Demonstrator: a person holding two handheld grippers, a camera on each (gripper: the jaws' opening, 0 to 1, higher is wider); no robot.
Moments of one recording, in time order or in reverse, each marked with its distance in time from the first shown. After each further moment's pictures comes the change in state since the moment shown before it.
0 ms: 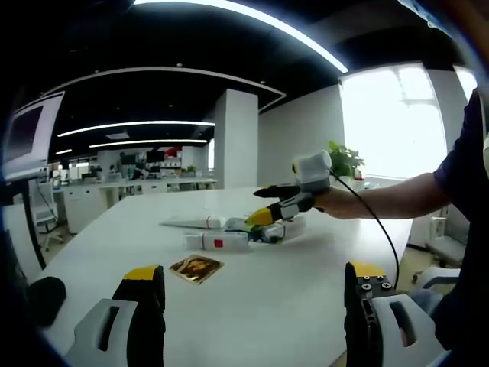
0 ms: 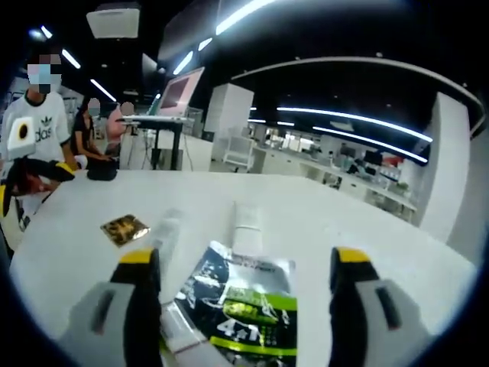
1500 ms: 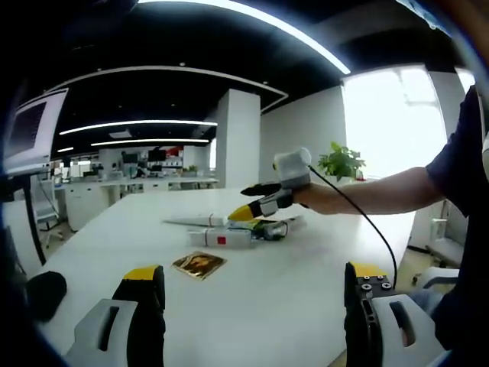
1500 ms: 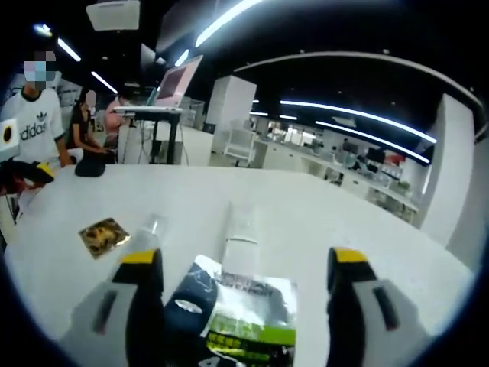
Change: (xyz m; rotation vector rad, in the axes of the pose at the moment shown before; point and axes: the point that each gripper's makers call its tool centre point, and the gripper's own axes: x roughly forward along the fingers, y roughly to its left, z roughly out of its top) left arm 0.000 0.007 -0.003 -0.013 -0.002 0.006; right arm 0.045 -0.014 0.003 -0.018 0.047 0.008
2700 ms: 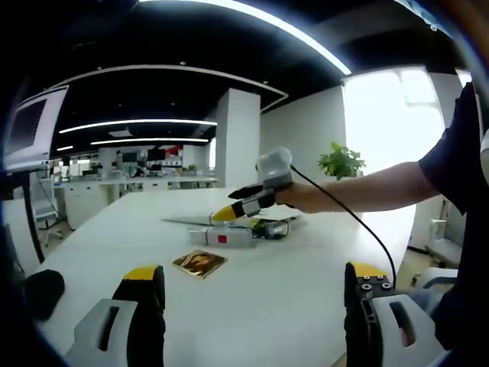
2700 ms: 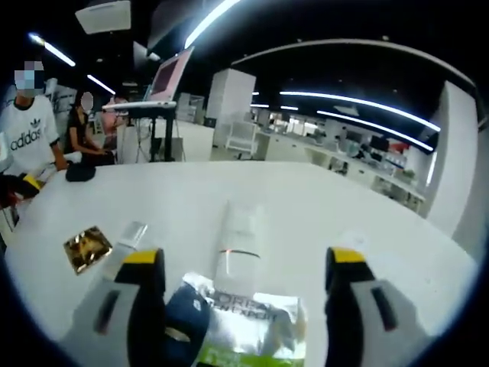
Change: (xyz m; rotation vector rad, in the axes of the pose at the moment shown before) left arm -0.001 0.002 -0.003 -0.006 0.001 -0.005; right arm 0.039 -0.005 -0.008 0.048 0.046 0.015
